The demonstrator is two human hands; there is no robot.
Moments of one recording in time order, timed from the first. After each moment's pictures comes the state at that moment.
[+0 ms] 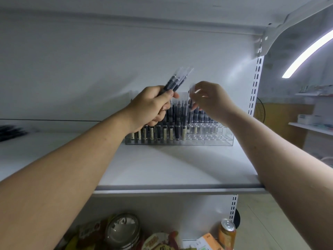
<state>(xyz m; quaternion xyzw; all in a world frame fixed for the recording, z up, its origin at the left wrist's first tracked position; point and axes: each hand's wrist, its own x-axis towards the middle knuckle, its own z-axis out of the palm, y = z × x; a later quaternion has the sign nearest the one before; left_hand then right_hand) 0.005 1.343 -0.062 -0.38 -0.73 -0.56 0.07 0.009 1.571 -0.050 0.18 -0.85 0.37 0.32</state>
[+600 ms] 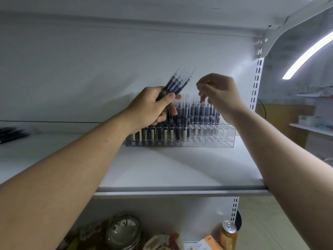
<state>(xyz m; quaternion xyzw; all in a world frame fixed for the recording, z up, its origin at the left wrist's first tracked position) 0.003 1.343 -0.063 -0.38 -0.74 -0.54 0.12 0.019 1.579 -0.039 0.23 -0.77 0.47 0.36</state>
